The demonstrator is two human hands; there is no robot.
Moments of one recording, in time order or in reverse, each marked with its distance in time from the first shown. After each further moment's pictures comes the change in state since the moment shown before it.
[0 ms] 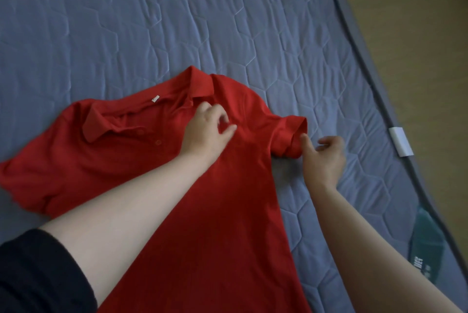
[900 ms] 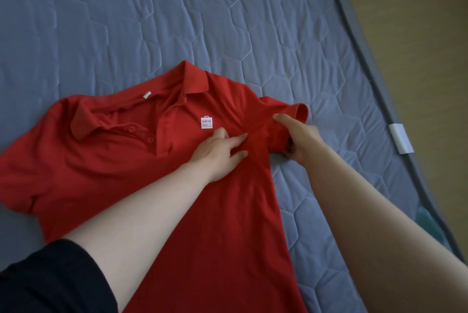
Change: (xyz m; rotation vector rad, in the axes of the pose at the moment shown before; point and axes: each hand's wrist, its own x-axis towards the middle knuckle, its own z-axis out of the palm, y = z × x) left_hand -0.020 -0.006 0.037 0.143 -0.550 0.006; right_hand 0.025 -0.050 0.019 0.372 -0.488 0.614
